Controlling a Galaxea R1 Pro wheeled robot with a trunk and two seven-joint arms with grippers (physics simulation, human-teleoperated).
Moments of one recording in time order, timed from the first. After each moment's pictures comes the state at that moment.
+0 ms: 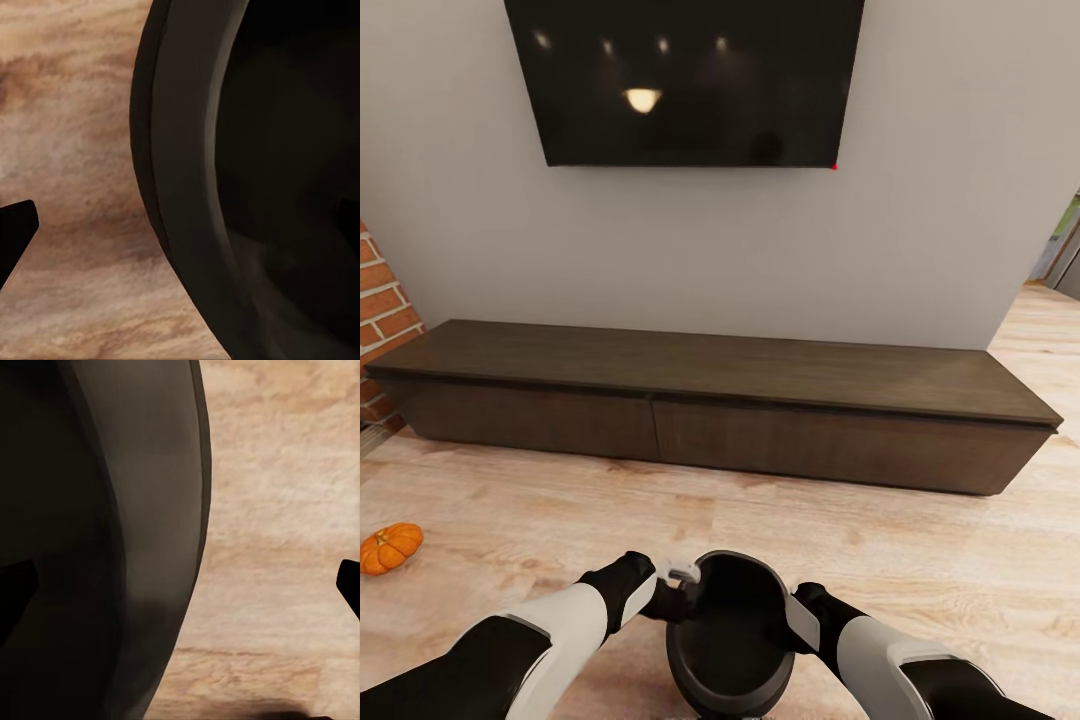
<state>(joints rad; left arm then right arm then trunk) -0.88 -0.17 -0.26 -0.01 0.10 0.48 -0.13 -0.79 0.17 0.00 -0.02 -0.17 0.44 -0.25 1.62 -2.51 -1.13</state>
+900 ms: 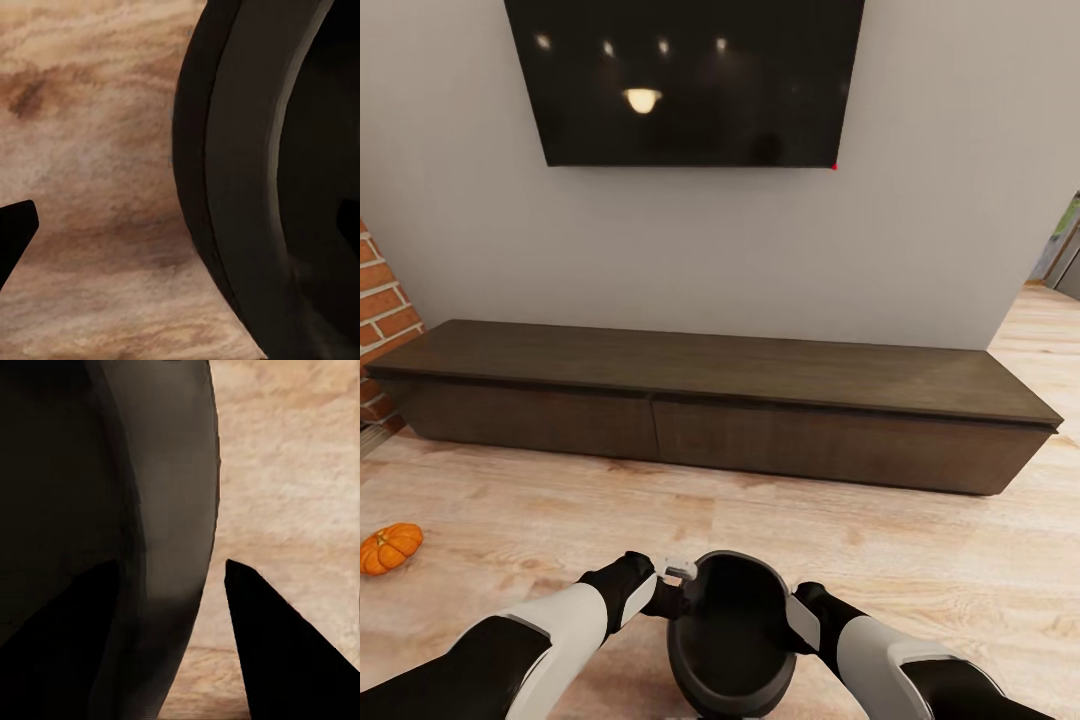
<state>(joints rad) -0.88 -0.17 -0.26 -0.01 0.10 0.46 -0.06 -0.79 0.17 -0.01 -0.02 -0.18 0.45 -0.25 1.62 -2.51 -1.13</state>
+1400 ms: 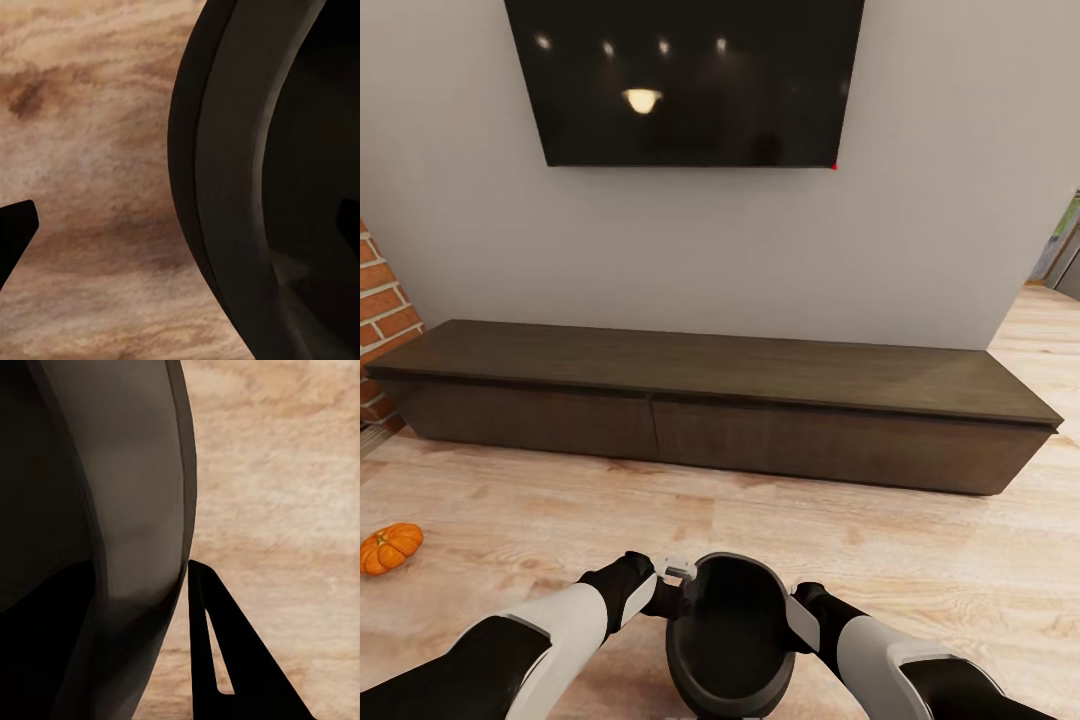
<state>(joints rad) -0.88 -0.17 -0.26 -0.01 0.10 0.46 -0.06 -0.79 0.17 0.01 -0.02 -0.16 0.45 -0.26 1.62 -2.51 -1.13</state>
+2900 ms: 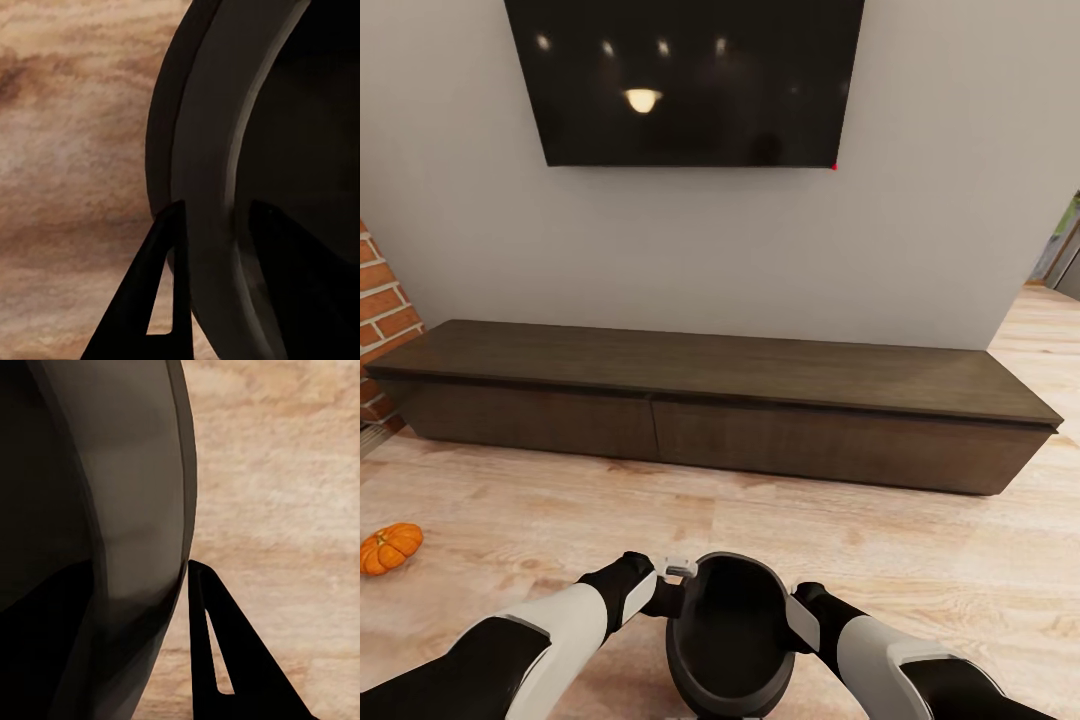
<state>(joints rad) -0.88 -0.17 -0.23 -0.01 0.16 0.46 -0.06 -0.79 0.17 0.00 -0.02 -0.15 0.45 -0.26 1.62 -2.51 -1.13</state>
